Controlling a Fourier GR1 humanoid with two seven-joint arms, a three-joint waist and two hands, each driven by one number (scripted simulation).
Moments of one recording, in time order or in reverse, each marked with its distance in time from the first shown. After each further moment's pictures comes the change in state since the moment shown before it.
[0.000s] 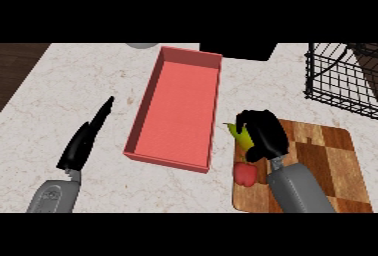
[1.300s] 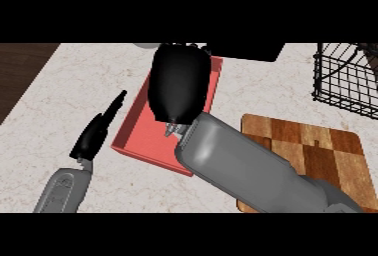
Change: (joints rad) left arm -0.084 -0.025 -0.022 0.063 -0.015 -0.009 0.025; right arm -0.764 0.072 0.419 -0.045 -0.045 0.264 1.185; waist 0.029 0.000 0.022
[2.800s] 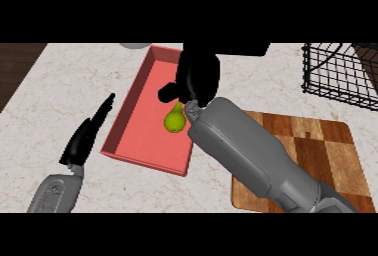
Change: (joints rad) left arm 0.047 0.016 0.038 -0.022 0.012 0.015 -0.027; right arm 0.034 0.007 -0.077 0.261 -0.428 -0.627 -0.169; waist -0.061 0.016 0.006
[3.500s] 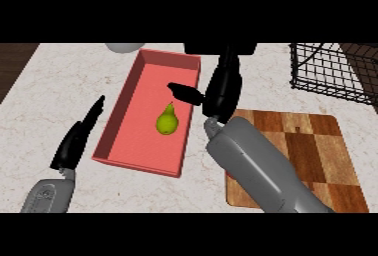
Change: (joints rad) left arm 0.031 0.016 0.035 -0.014 0.008 0.012 0.006; right arm 0.218 -0.001 -0.061 -0.081 -0.030 -0.501 -0.189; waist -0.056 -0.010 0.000
